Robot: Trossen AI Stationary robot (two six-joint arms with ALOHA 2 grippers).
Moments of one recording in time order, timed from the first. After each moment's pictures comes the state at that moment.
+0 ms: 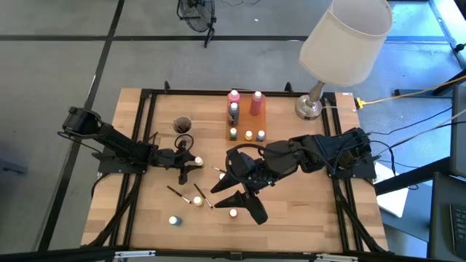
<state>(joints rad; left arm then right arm) -0.20 1.28 0.09 0.69 -0.29 -0.25 0.42 1.93 2.32 -0.60 -0.06 0.42</state>
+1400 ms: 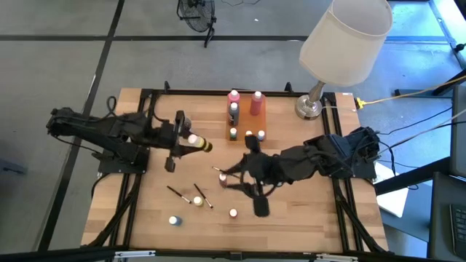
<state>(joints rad) -0.19 0.90 0.94 -0.08 -0.14 -0.01 0.48 1.87 2.33 -0.74 0.32 0.17</state>
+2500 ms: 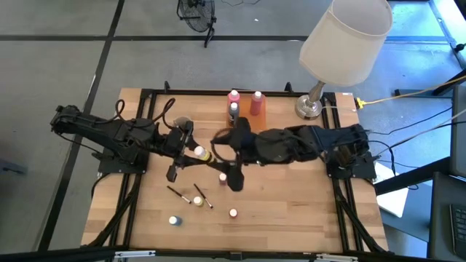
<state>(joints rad) -0.25 1.00 1.00 -0.06 -0.06 -0.10 0.35 1.93 2.33 -0.70 0.37 0.30</state>
